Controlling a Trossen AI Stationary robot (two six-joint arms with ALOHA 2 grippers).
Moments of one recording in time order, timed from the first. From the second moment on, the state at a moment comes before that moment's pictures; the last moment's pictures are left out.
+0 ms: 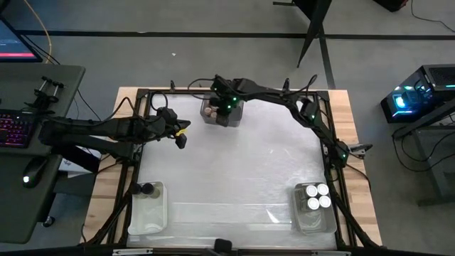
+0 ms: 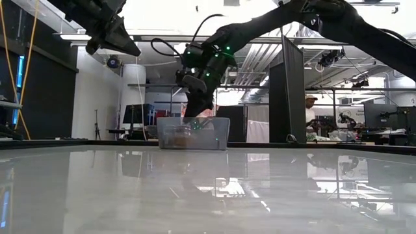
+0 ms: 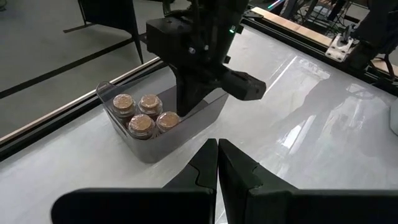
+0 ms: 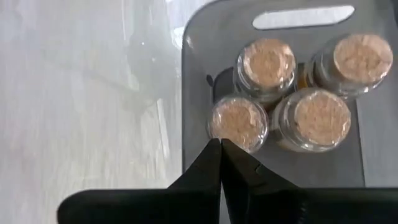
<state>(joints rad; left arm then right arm) 0.01 0.87 0.72 -0.40 -0.53 -0.44 -0.43 2.37 2.15 -0.89 -0.26 -0.21</state>
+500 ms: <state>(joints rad) 0.01 0.88 0.72 -0.40 -0.53 -0.44 -0.42 2.39 2.15 -0.78 -0.25 -0.16</state>
